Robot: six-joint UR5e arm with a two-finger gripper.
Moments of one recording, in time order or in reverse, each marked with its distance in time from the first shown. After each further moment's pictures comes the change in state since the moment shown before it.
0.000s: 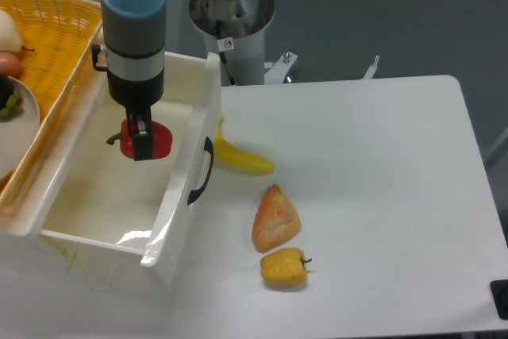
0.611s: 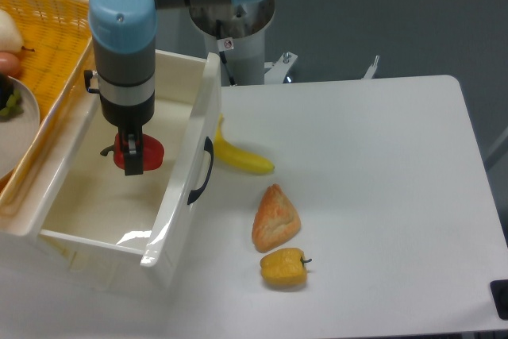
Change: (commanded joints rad) arm -0.015 -0.049 -0.009 0.000 0.002 0.037
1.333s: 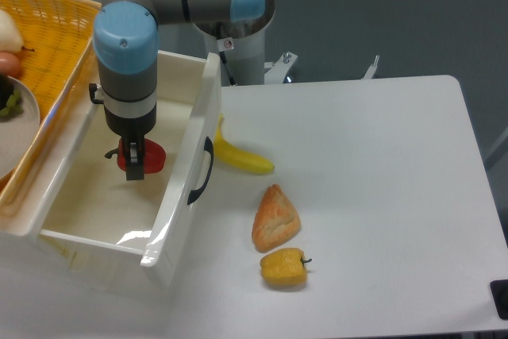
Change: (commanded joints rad) arm -0.002 0.000 -0.046 0.006 0.003 0.023
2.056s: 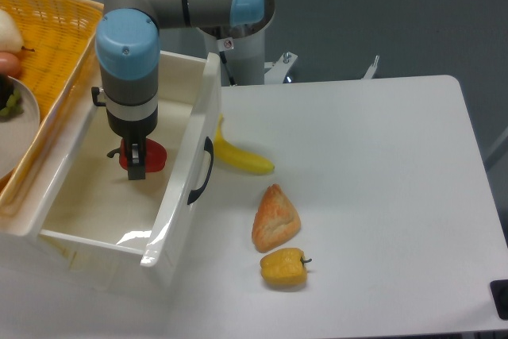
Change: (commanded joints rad) arm -0.002 0.000 -0.028 0.002 0.002 0.000
